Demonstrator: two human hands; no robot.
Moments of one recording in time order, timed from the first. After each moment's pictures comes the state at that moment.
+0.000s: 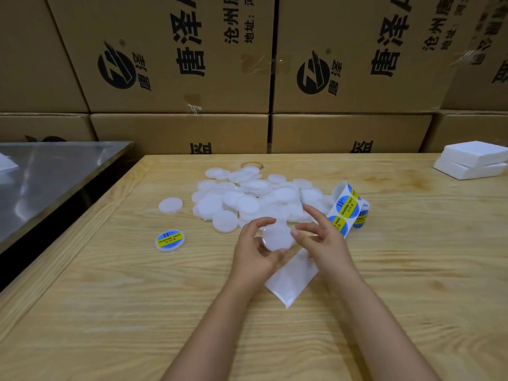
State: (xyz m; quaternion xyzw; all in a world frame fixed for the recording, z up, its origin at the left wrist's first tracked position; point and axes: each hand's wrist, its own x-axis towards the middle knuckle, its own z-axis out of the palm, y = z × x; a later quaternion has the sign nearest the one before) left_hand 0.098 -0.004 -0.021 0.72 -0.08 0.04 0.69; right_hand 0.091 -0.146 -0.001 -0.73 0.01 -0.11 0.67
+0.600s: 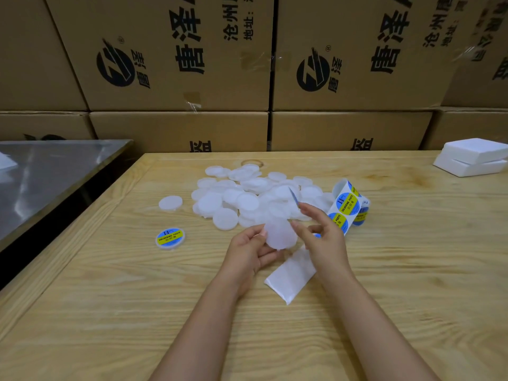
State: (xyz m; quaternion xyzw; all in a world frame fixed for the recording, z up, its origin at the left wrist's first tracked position) left_hand 0.109 0.008 -0.018 0.54 -0.02 -0.13 0.83; right_hand 0.097 -0.136 -0.010 -0.73 0.02 -0.20 0.66
